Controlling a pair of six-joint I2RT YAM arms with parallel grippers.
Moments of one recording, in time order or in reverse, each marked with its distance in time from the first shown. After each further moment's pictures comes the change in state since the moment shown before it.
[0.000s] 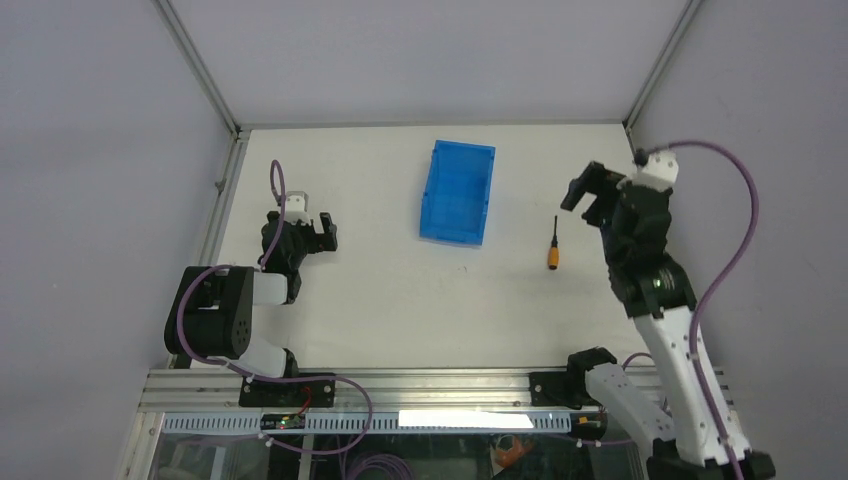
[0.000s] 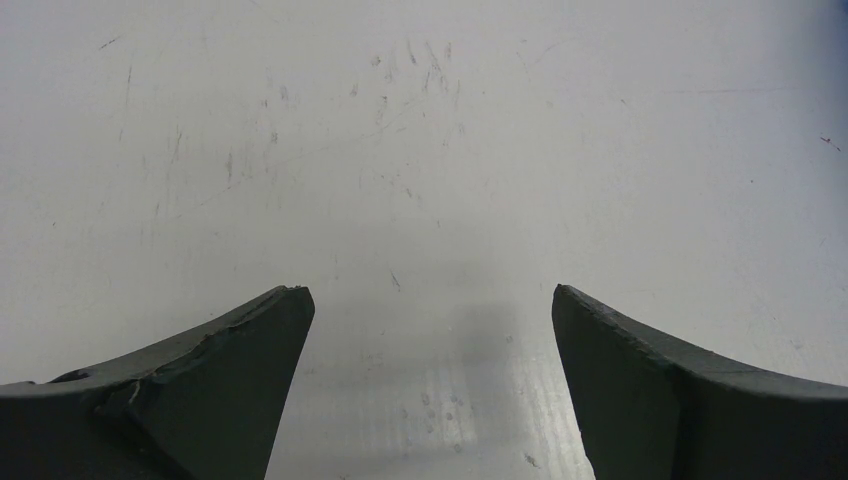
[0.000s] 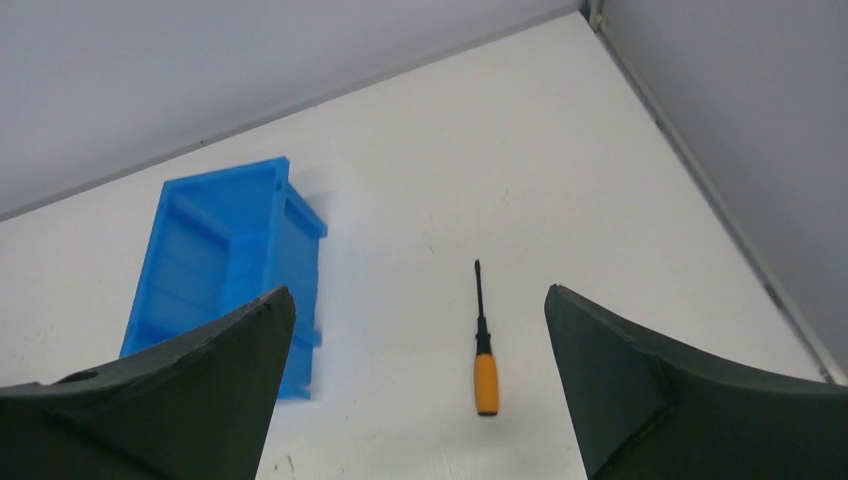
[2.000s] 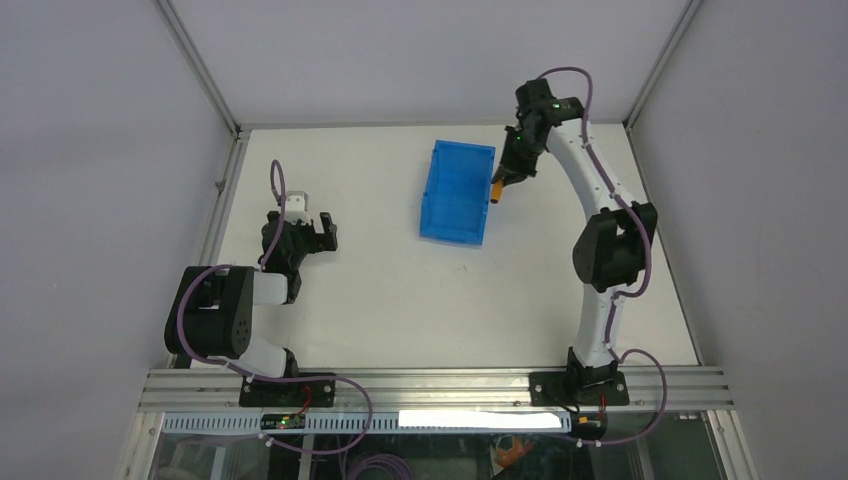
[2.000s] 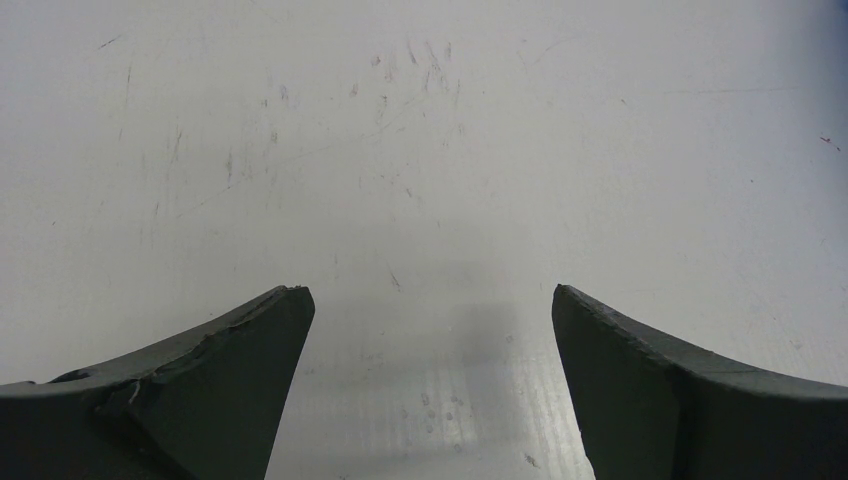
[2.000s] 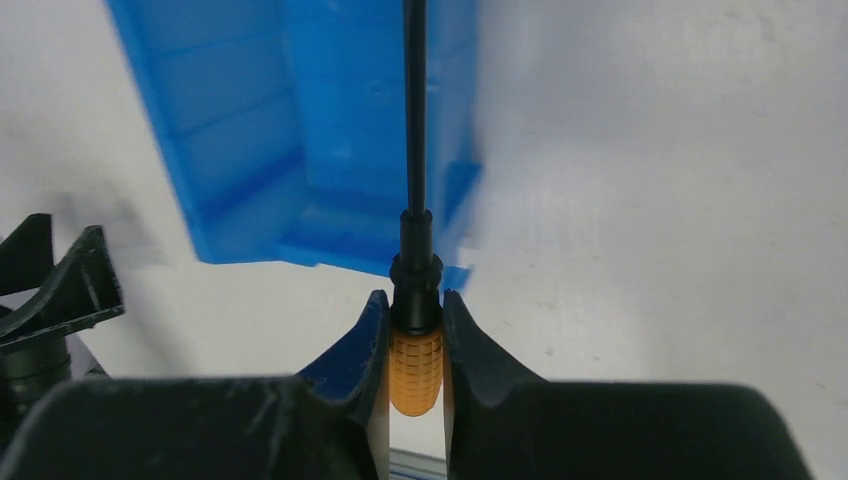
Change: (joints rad) left arm 0.000 0.000 0.000 0.000 0.000 0.000; right arm -0.015 1.335 1.141 -0.787 -0.510 0.143
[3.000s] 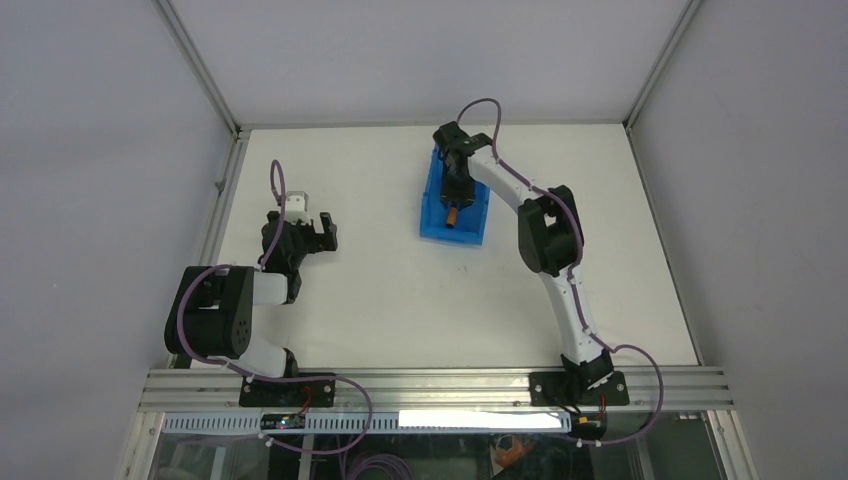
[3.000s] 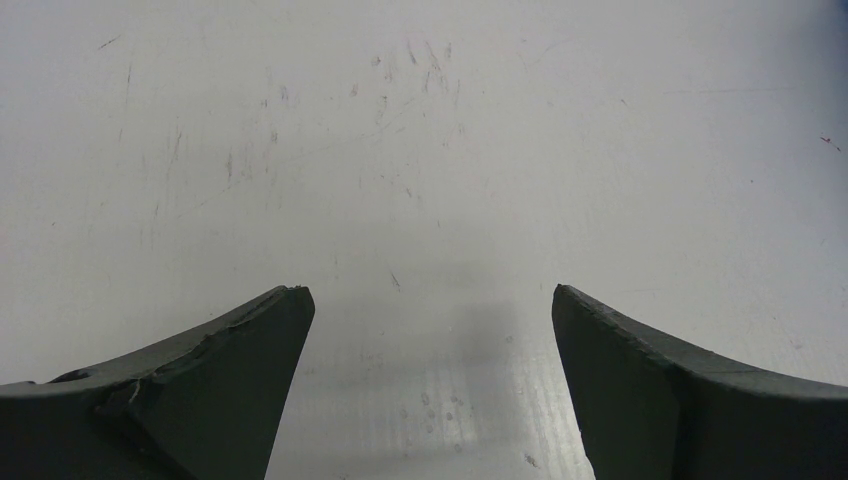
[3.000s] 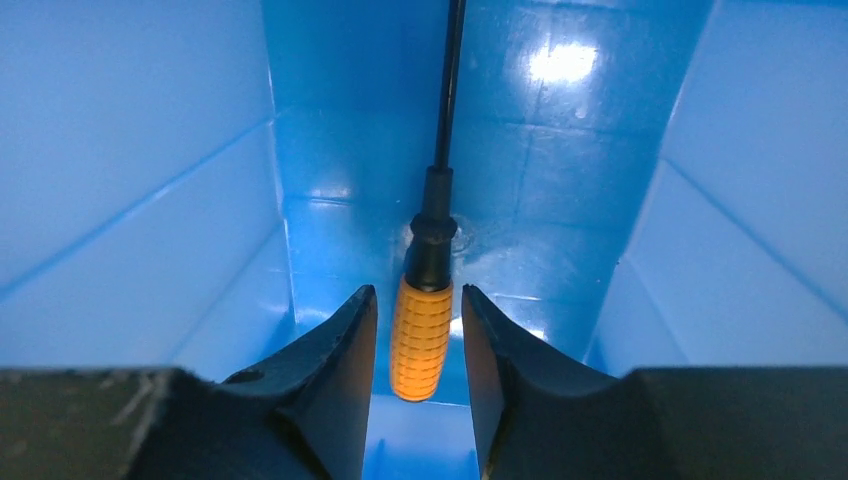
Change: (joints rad) left arm 0.000 0.000 0.000 0.000 0.000 0.000; right arm 0.306 0.365 0.063 0.263 0.272 0.127
